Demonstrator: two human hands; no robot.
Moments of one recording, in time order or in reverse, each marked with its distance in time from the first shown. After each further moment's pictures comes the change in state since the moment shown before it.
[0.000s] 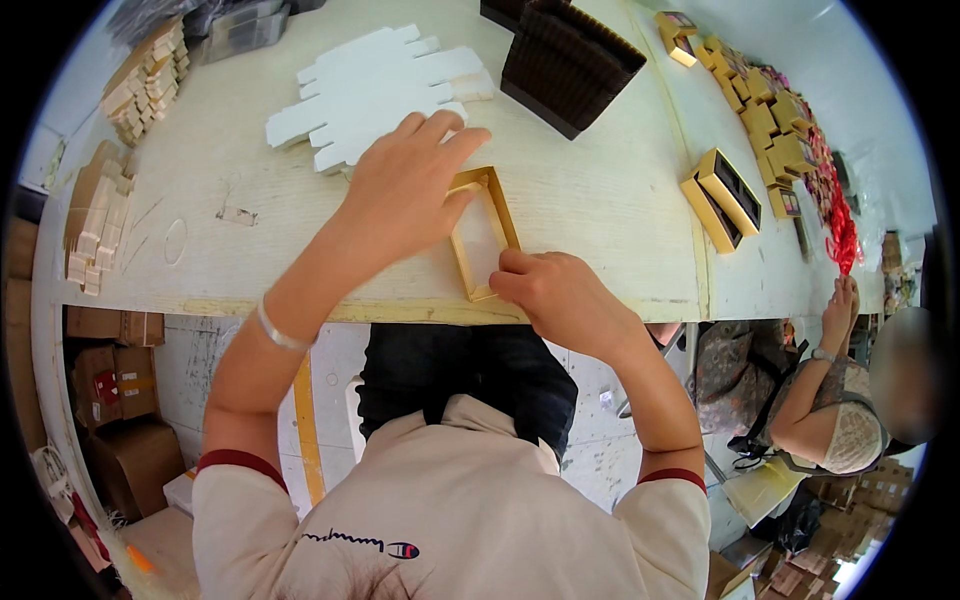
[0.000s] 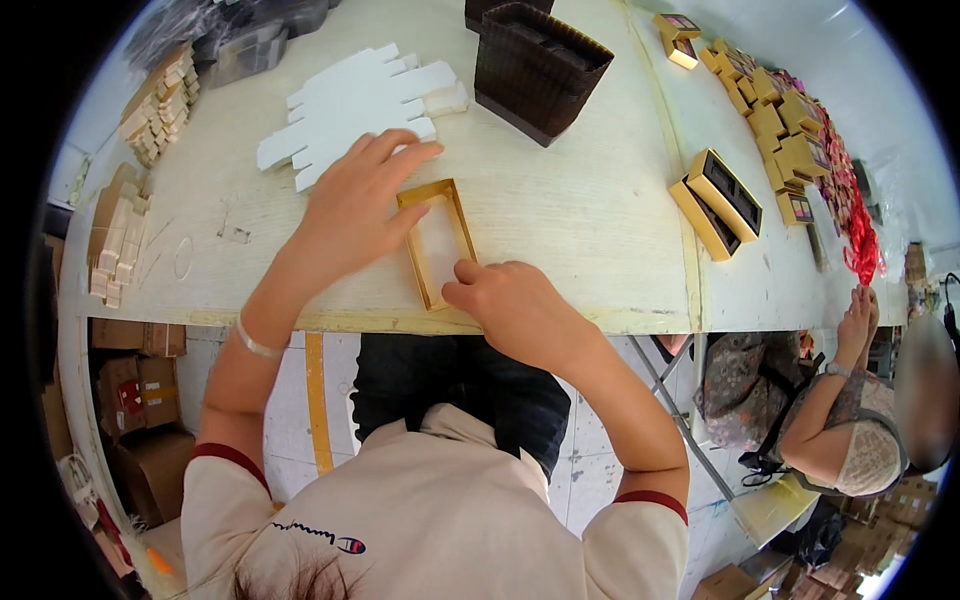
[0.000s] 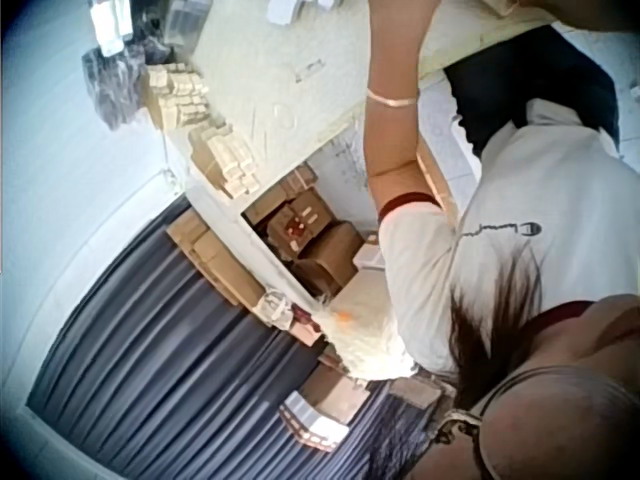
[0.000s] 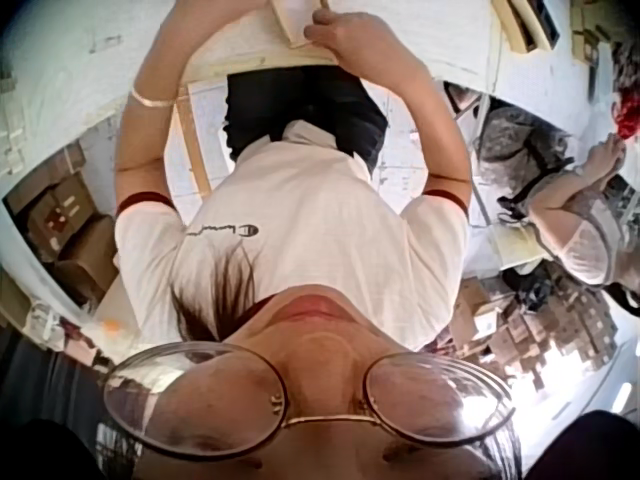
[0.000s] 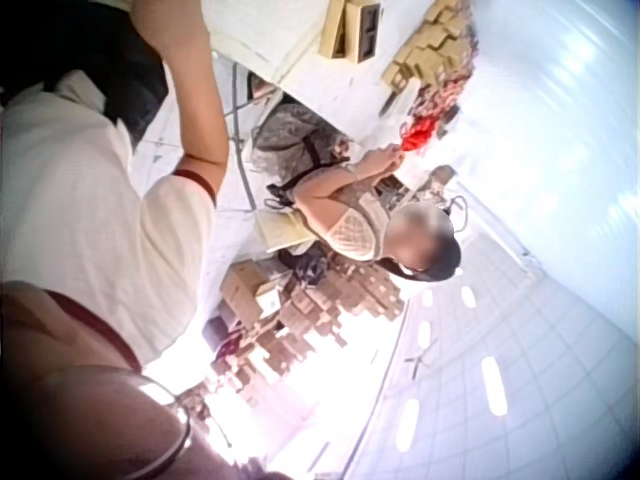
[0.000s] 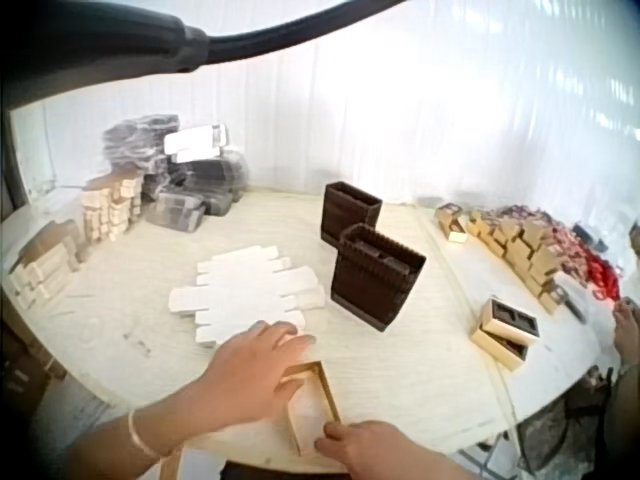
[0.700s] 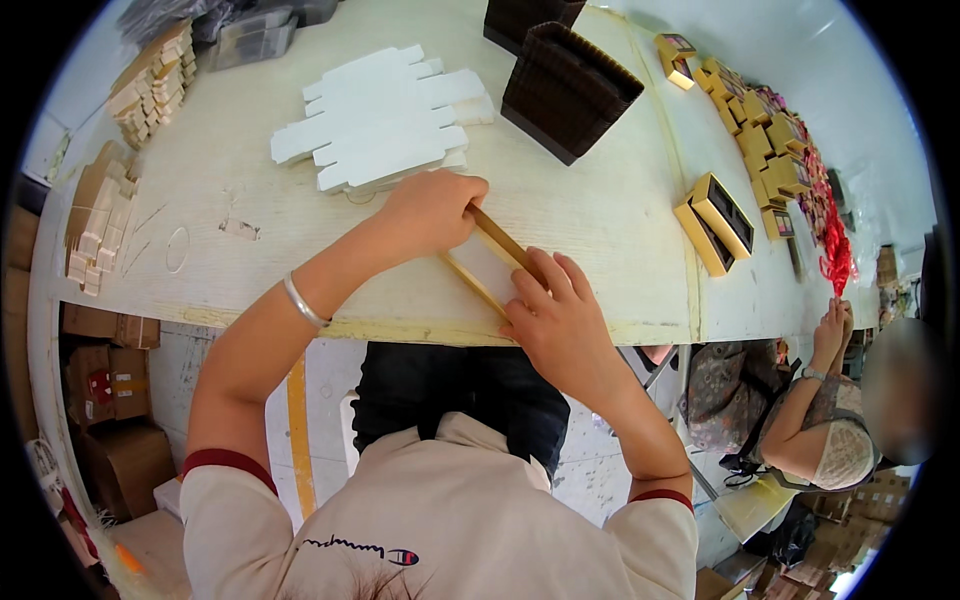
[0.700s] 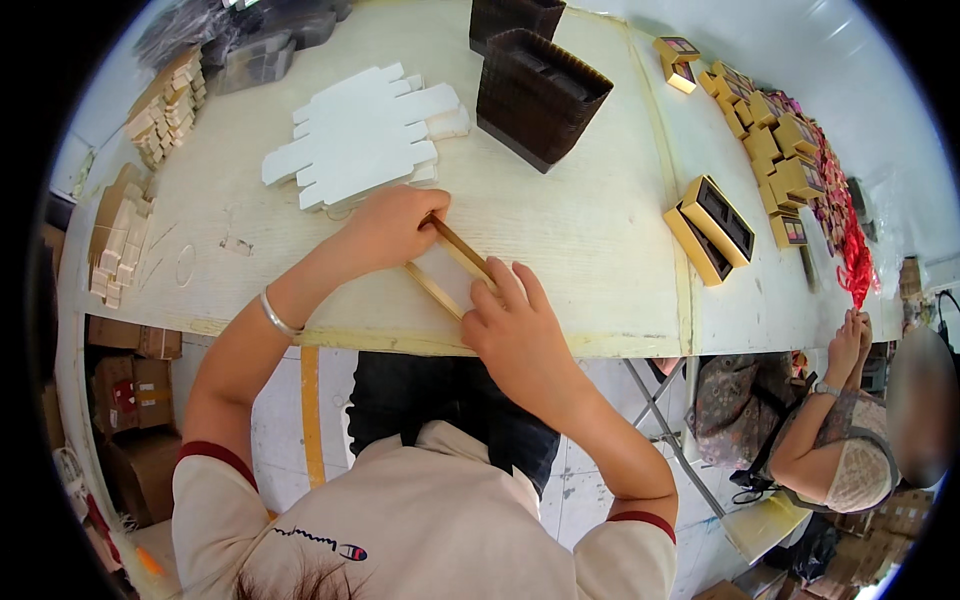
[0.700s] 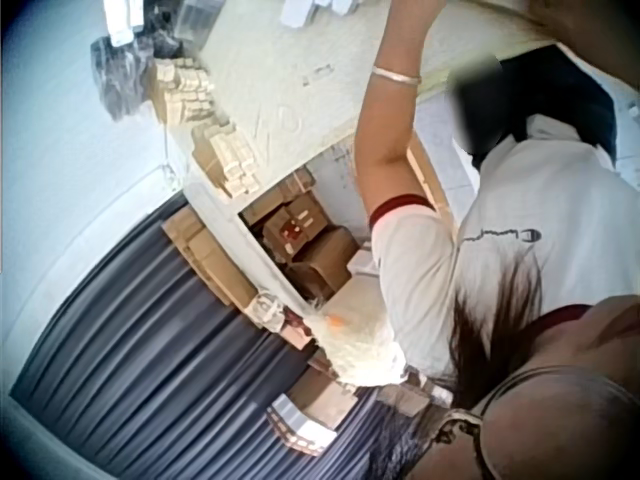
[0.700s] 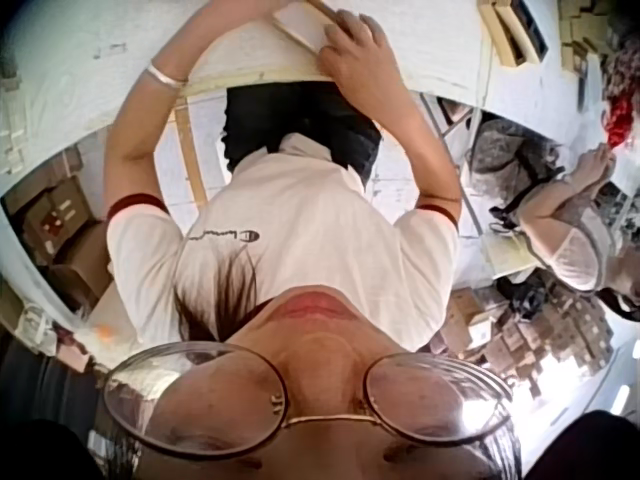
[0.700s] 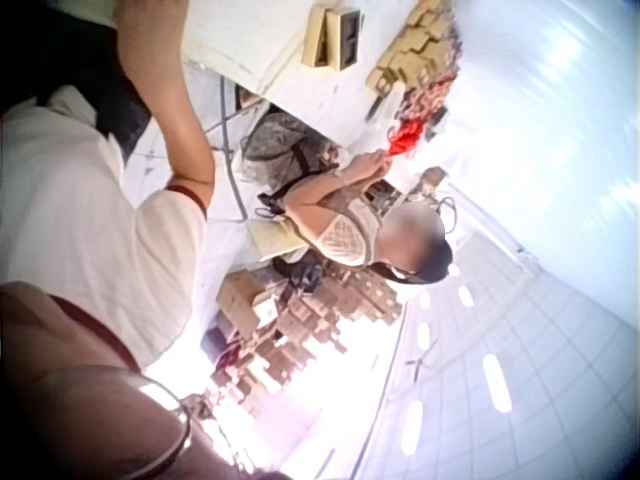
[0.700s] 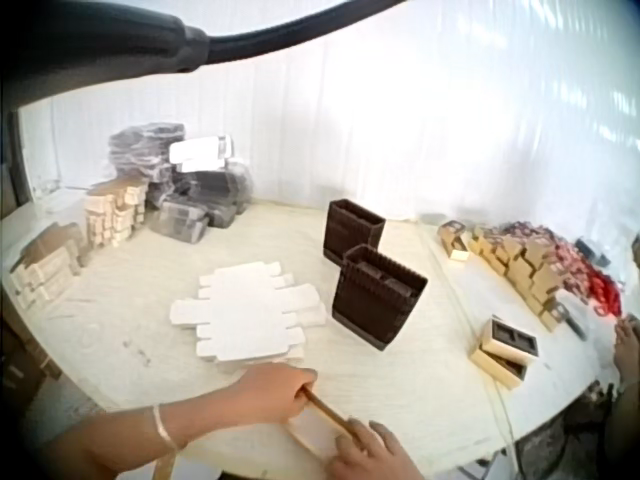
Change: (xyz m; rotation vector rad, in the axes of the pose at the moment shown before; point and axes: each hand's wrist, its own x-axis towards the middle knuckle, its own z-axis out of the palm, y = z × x) left_hand 0.012 -0.023 0.035 -0.166 -0.631 -0.310; right_hand -0.013 -0.015 0.006 -0.405 0.208 -0.004
